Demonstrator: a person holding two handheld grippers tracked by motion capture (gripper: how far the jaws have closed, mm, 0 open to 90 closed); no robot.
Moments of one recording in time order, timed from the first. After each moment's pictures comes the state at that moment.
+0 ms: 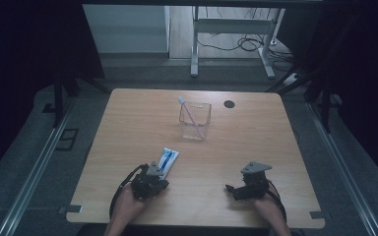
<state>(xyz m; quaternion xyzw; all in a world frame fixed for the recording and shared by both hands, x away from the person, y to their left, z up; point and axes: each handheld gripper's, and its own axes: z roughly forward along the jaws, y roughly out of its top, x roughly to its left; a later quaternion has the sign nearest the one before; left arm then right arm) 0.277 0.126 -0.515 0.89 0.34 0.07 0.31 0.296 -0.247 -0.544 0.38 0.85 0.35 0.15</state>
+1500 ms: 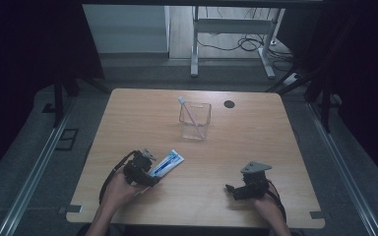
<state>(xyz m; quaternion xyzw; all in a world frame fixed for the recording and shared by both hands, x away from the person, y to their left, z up) 0.320 0.144 -0.502 0.90 0.37 0.05 0.22 0.296 -0.247 -0.544 0.38 0.85 0.35 0.15</state>
